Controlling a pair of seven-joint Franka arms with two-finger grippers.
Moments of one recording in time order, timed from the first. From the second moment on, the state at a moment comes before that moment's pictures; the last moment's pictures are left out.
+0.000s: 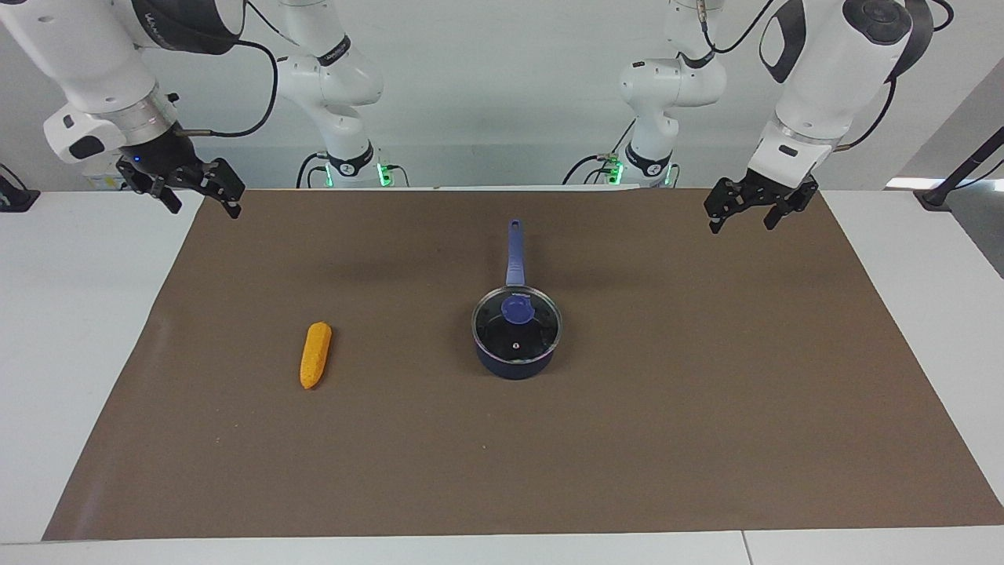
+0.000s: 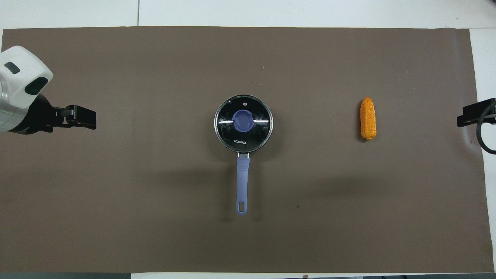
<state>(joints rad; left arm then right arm) -0.08 -0.05 -0.09 -1.72 0.00 1.66 -0.15 -0.09 -0.03 -0.02 -1.61 -0.01 1.54 0.01</state>
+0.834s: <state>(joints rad) -0.08 -0.05 -0.09 -1.72 0.00 1.66 -0.15 -0.08 -0.03 -0.02 -1.70 0.00 1.76 0.01</state>
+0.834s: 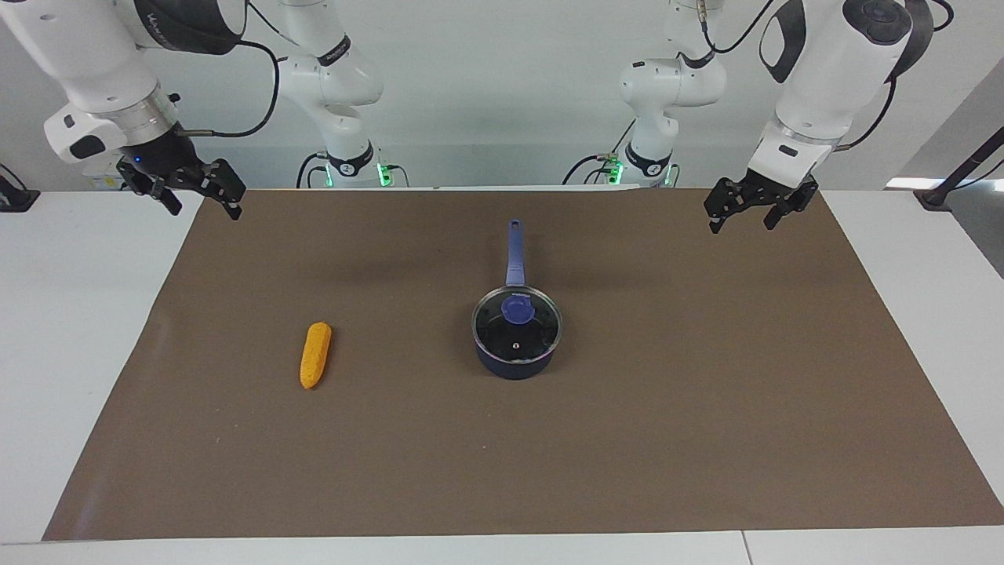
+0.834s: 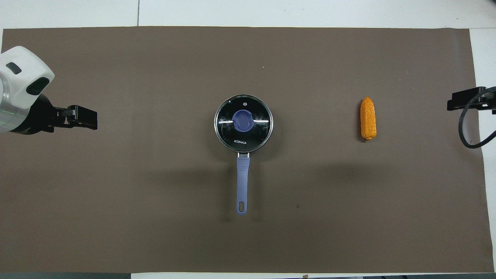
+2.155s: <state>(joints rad) -0.55 0.23 -0.11 -1.63 -0.02 1.90 -0.63 0.03 0.18 0.00 -2.06 0.09 2.29 0.01</state>
